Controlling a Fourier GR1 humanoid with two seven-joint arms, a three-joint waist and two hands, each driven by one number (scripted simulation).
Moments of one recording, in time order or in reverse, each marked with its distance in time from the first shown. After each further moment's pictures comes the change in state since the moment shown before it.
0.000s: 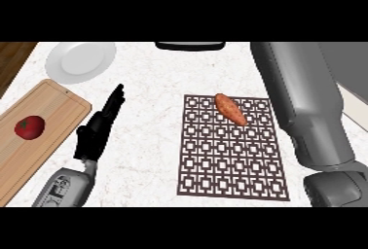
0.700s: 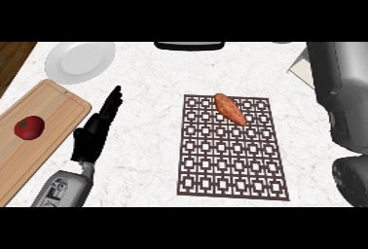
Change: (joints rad) left arm 0.020 -0.001 0.016 -0.012 -0.007 -0.015 -0.001; right arm -0.118 -0.133 -0.141 0.047 0.193 0.078 -0.028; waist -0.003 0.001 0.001
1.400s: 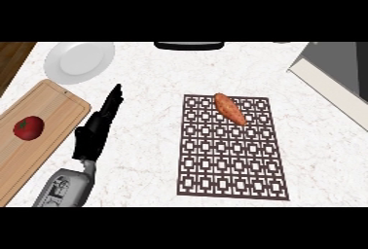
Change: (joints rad) left arm -0.011 -0.022 0.020 0.012 -0.024 -0.006 -0.010; right arm 0.008 -0.140 -0.076 0.070 0.069 0.024 -0.090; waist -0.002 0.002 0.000
